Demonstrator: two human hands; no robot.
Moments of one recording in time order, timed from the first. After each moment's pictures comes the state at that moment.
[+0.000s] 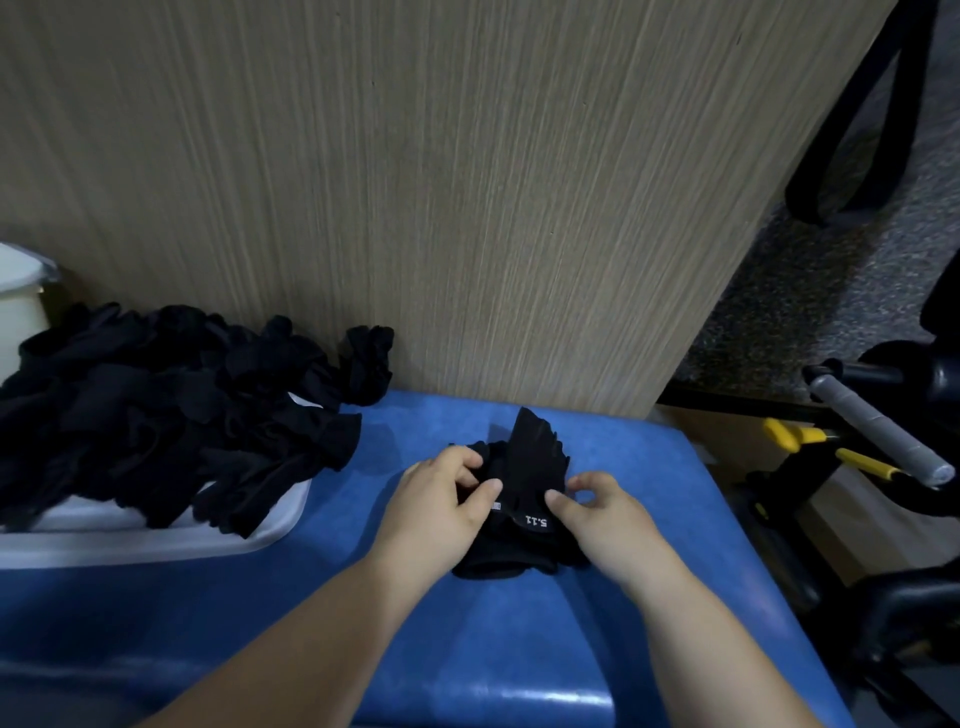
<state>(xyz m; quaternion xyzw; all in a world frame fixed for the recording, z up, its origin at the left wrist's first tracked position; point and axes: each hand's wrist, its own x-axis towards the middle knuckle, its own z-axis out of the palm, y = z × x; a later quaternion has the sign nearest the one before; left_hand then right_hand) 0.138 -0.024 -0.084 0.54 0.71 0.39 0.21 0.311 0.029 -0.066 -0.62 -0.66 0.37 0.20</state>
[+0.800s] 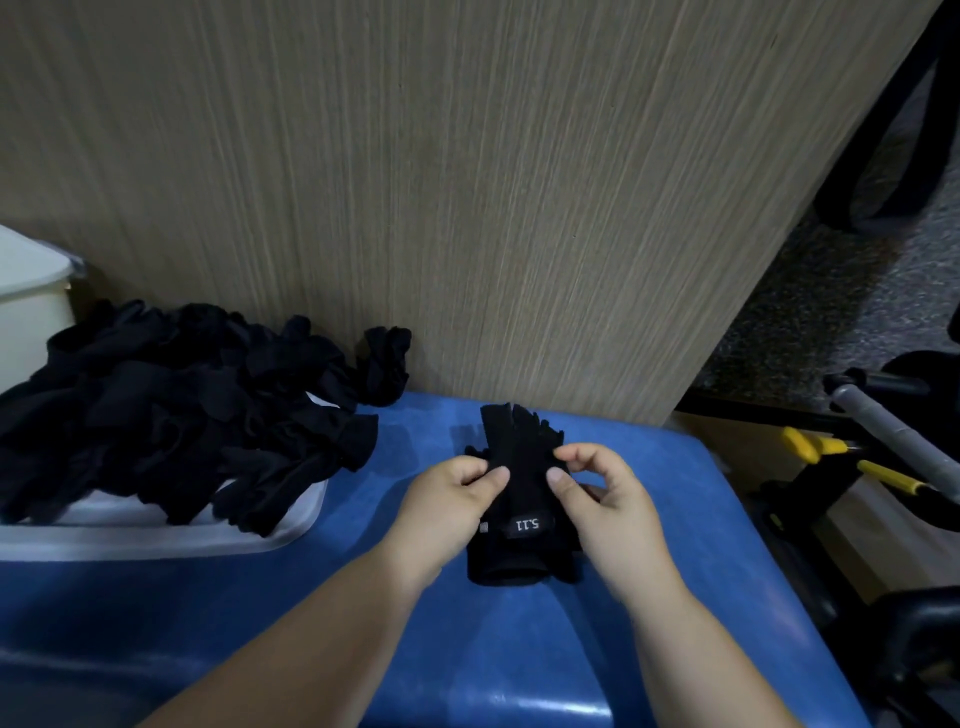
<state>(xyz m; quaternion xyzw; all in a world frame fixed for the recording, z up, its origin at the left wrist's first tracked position) 0.134 -0.022 -0.078 0.41 0.63 0.51 0.42 0.288 0.026 -0.079 -0.44 -0.66 0.42 0.44</state>
